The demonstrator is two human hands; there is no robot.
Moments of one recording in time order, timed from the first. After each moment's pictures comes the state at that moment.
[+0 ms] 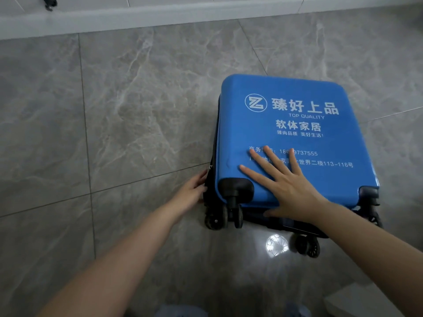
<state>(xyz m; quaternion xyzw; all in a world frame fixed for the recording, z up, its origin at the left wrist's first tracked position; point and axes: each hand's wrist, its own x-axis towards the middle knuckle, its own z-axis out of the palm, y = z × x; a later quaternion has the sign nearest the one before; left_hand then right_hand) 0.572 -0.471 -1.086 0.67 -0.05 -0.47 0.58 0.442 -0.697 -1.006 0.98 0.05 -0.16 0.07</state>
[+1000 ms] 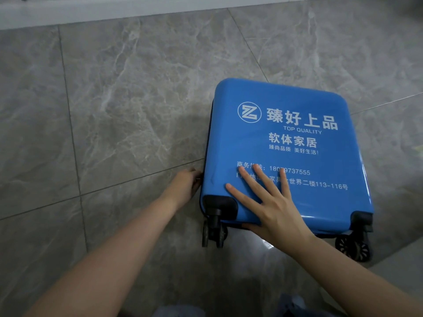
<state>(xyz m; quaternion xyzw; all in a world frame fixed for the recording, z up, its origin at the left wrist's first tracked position) 0.599 -0.474 -1.130 0.84 -0.37 -0.27 0.31 0.404 -0.642 -1.026 1.00 0.00 -0.06 0.03</state>
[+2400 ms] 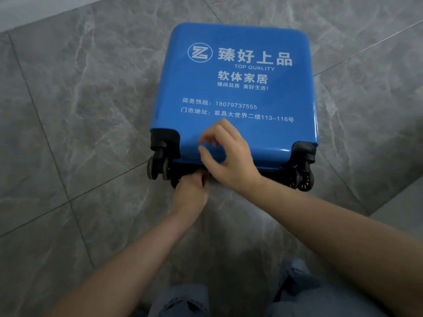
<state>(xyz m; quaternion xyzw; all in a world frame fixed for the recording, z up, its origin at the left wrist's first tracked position) 0.506 -0.503 -1.105 0.89 -0.30 -0.22 0.27 0.461 -0.629 -1.033 0.87 -0.08 0.25 -0.41</state>
